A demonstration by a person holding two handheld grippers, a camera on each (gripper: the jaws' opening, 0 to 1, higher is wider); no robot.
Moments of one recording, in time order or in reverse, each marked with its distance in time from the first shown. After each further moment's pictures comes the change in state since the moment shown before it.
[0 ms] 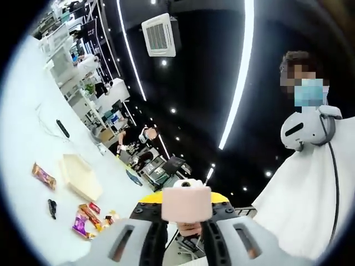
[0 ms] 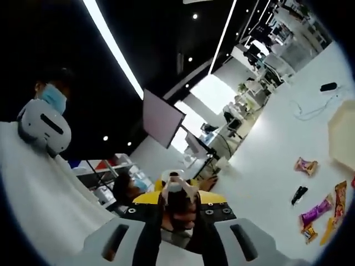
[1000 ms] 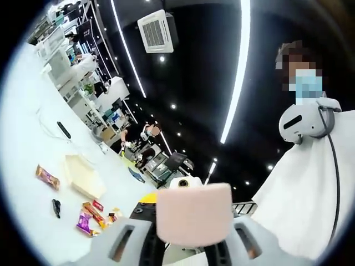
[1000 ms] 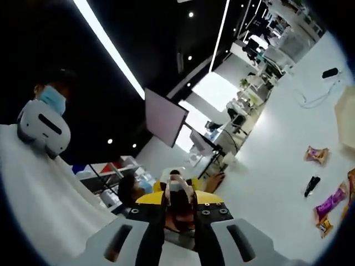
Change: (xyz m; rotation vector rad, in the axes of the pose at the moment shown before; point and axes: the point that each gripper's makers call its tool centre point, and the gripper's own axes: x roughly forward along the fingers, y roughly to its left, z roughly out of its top) left arm -0.005 -0.007 -0.003 0.027 0.017 0.013; right arm 0.021 0.005 -0.015 0.047 0.006 0.044
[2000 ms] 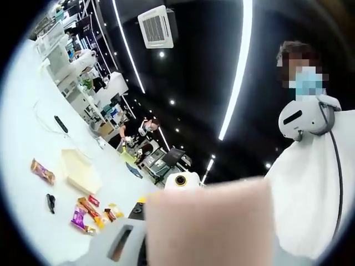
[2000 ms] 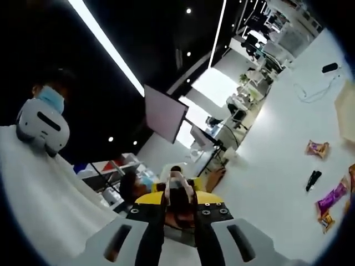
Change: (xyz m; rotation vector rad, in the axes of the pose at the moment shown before) left arm 0.004 0.002 -0.012 -0.009 0.039 -0.012; right arm -0.002 0.001 -0.008 0.021 0.041 0.002
